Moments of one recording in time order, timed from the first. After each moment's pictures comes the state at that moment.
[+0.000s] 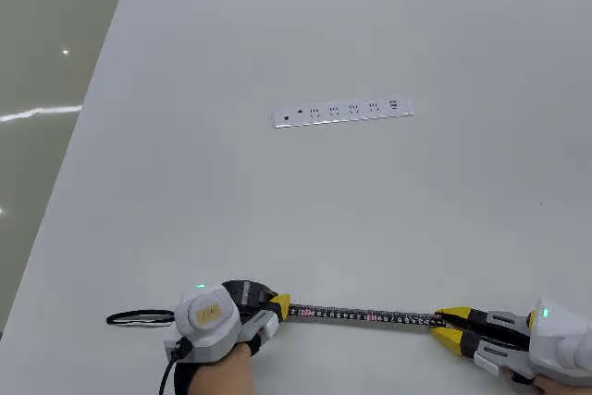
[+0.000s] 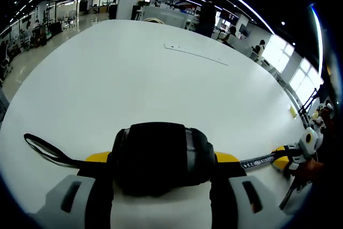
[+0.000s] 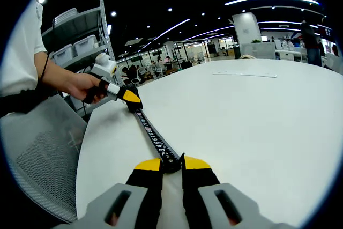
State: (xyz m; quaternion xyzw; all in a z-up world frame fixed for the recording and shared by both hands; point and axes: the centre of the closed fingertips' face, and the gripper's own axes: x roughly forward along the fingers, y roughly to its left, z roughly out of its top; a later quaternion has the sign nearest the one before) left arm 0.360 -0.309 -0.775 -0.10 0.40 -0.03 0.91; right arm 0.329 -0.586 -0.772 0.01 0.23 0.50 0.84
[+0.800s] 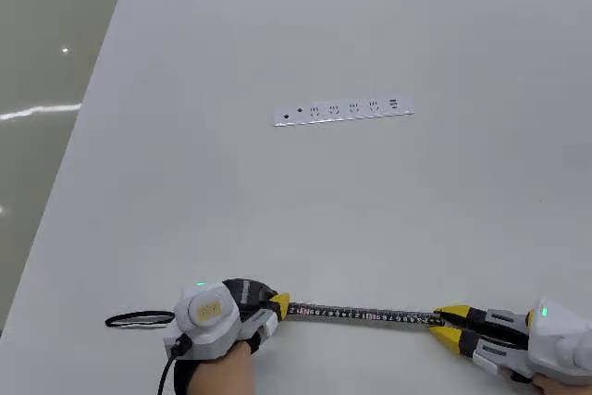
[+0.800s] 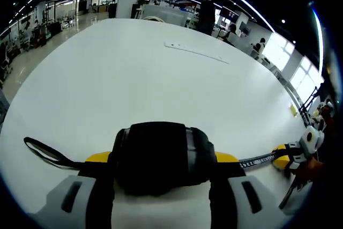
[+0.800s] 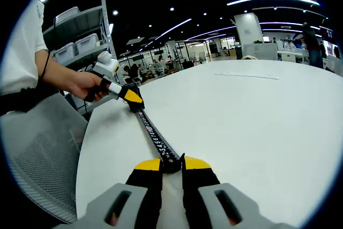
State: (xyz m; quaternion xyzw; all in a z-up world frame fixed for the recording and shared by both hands) left arm 0.359 -0.308 -0.776 -0.10 0.41 -0.03 0.91; right arm 0.328 -0.577 -0.770 0.00 0.23 0.51 0.83
